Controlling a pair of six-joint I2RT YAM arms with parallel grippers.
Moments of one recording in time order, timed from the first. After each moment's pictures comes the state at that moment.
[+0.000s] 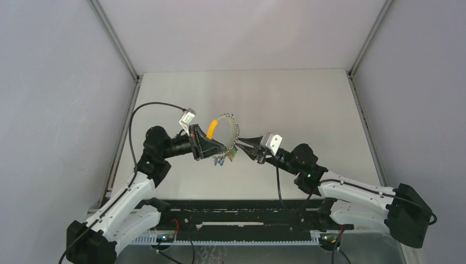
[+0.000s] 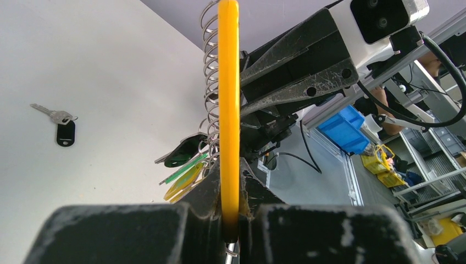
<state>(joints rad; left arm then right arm) -0.42 0.84 0.56 0.33 0.91 -0.70 0.94 1.01 0.48 0.71 -0.22 -0.20</state>
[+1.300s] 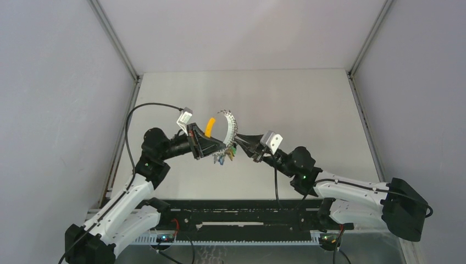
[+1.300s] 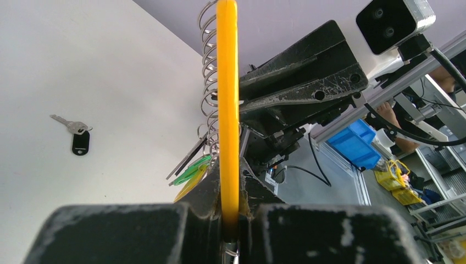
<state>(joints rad) -0.44 0.81 0.56 0.33 0.84 -0.70 1.00 1.06 0.48 0.85 -0.06 -0.17</state>
